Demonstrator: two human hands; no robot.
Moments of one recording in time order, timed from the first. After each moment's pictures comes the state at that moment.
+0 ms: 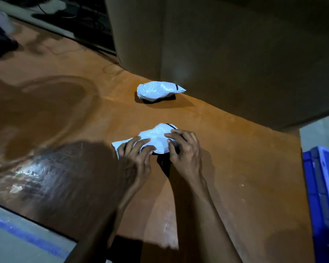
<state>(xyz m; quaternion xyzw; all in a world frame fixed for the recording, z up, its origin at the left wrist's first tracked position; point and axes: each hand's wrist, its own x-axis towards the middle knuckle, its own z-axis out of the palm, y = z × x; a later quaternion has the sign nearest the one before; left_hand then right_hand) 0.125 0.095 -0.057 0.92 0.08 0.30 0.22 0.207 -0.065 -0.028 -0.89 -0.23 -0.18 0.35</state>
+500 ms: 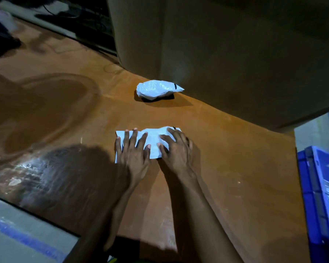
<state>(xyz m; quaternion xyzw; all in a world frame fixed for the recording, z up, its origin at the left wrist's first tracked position) 0.131 0.090 -0.076 0.96 0.16 0.17 0.14 0.208 -0.055 -0.058 -0.94 -0.23 -0.12 0.21</state>
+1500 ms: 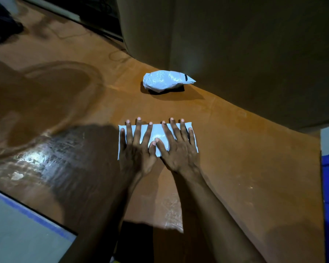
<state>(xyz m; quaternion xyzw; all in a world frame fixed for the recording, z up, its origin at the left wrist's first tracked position) 0.143 0.095 -0.094 0.97 0.16 0.17 0.07 0.220 -0.053 -0.078 -0.95 -0.28 -0.03 0.11</state>
